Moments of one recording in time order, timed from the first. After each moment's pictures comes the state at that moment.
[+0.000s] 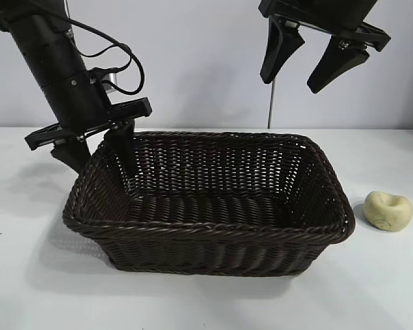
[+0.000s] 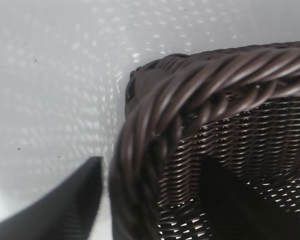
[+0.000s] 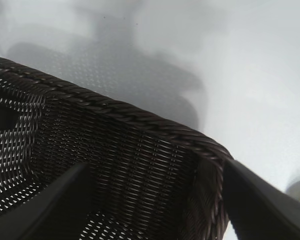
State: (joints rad) left arm -0.31 2.17 -1.64 -0.39 1.11 0.03; right arm 0.24 1.85 -1.63 0.27 1.03 -0.12
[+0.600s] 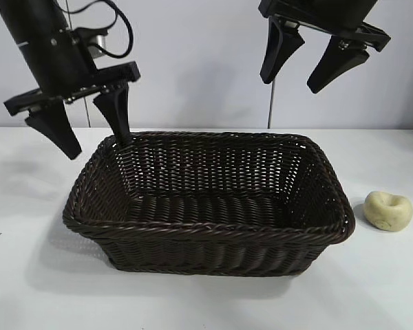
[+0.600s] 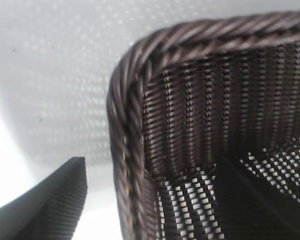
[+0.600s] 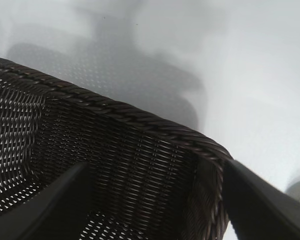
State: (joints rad) left arm -0.31 2.01 -1.64 -0.33 1.20 0.01; right arm 0.24 1.85 -1.63 0.27 1.03 -0.12
